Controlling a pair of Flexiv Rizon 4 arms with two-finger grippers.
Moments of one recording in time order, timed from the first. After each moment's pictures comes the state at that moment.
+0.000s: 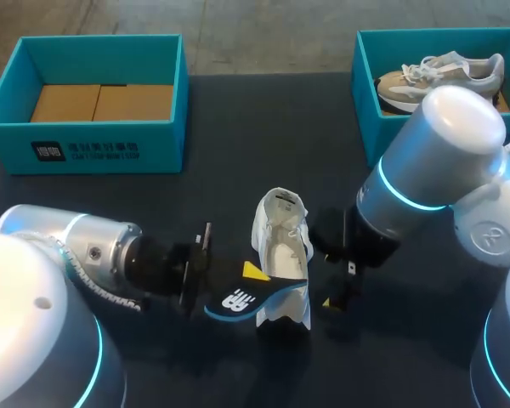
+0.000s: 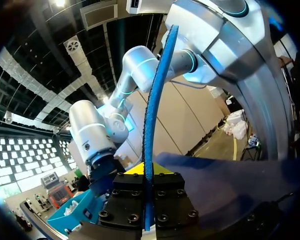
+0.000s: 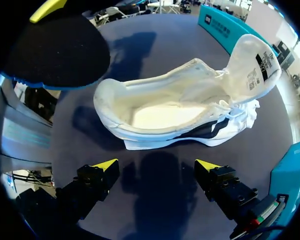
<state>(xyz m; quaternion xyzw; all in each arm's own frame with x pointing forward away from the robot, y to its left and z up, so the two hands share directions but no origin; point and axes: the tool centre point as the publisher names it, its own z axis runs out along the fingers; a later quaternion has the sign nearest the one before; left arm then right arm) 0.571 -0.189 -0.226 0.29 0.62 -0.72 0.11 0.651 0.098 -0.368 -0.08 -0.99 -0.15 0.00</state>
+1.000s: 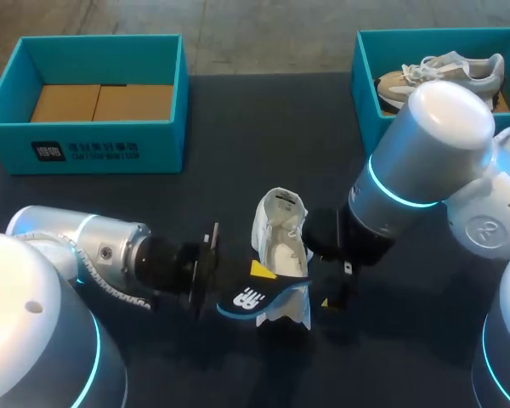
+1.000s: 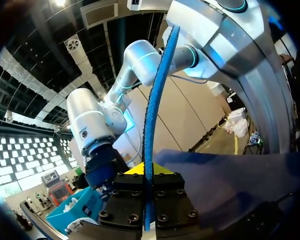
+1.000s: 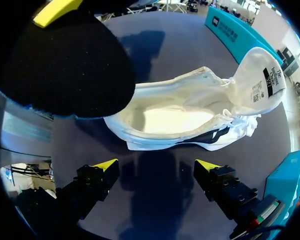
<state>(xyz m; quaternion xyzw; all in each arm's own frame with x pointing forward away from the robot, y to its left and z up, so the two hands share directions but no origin) 0.583 -0.198 -0.241 0.28 0.63 -0.72 0.12 0.651 0.103 -0.362 -0.05 -0.99 -0.14 0.00</state>
